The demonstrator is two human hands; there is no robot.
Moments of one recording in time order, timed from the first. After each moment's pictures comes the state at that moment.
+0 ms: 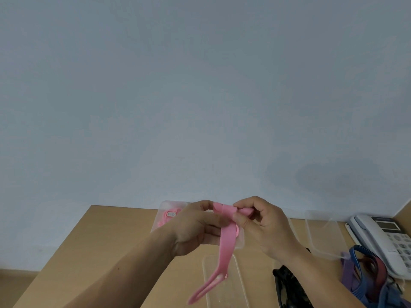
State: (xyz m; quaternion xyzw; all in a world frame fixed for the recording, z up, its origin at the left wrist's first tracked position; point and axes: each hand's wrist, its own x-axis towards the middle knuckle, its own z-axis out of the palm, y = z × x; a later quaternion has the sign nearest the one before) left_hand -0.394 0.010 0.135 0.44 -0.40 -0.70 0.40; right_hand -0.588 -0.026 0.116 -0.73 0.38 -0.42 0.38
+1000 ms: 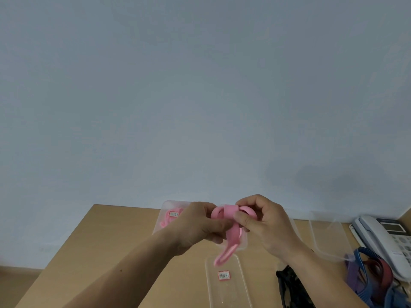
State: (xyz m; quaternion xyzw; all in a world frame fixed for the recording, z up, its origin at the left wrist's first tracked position) left_hand -0.386 0.006 0.126 0.51 -0.51 -0.58 0.38; right_hand -0.582 -0.029 0.121 -0.67 0.40 -0.41 0.48
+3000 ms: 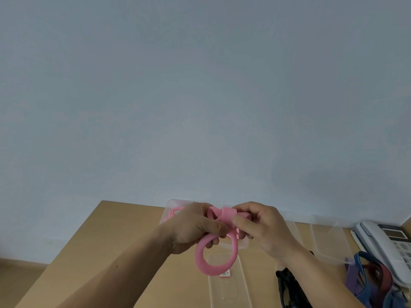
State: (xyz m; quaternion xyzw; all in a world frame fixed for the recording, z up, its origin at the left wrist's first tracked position) left_hand -0.381 0.032 0.143 0.47 -0.51 -0.63 0.34; right_hand -0.579 -0.013 0.126 -0.68 0.36 -0.36 0.52
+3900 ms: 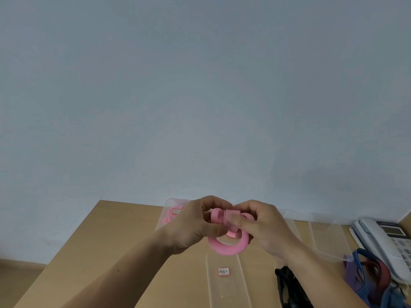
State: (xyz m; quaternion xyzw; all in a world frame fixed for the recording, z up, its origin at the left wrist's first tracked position) left_hand -0.386 0.030 0.131 0.45 -0.52 -0.58 0.43; right_hand -0.580 -0.012 0.130 -0.64 0.41 -0.33 0.55
